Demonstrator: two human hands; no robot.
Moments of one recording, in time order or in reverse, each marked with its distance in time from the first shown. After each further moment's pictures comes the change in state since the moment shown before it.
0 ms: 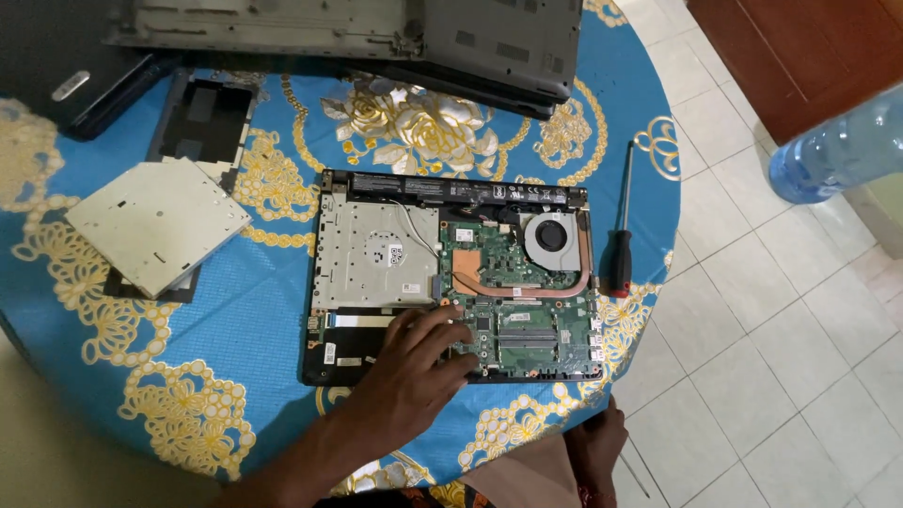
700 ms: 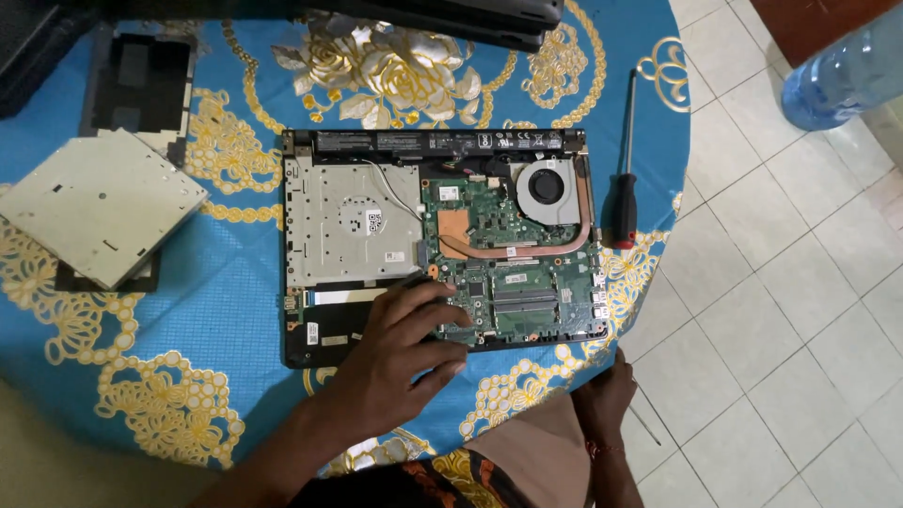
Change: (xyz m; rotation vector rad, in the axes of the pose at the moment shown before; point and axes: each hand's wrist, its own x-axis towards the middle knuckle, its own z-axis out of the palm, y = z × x) left_hand -0.001 0.003 -0.007 -0.069 0.085 0.002; right_hand -0.003 -0.005 -0.002 -0.014 0.072 -0.175
